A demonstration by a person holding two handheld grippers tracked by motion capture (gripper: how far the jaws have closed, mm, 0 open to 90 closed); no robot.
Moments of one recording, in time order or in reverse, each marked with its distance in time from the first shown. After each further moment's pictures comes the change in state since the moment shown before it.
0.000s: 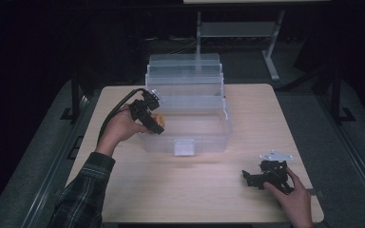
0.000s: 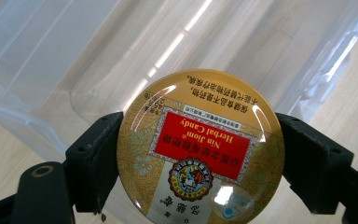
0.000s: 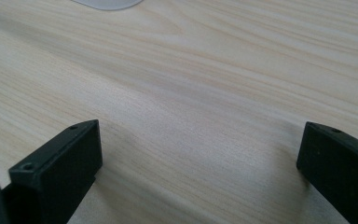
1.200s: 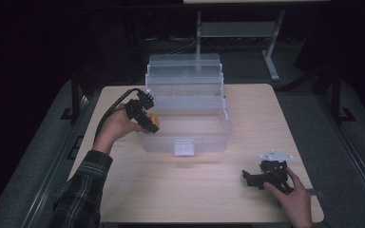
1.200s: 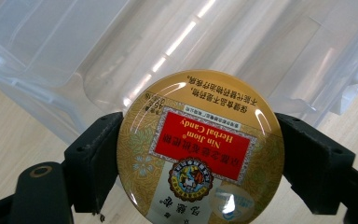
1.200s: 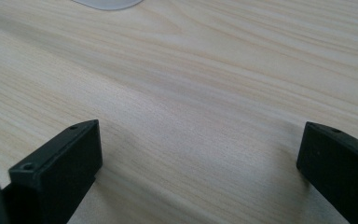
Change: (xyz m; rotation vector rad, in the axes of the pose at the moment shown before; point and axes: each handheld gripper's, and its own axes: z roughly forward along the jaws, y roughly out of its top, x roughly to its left) left arm 0.016 -0.009 0.008 0.013 0.003 -0.018; right arm 0.000 0.000 0.000 0.000 0.000 0.000
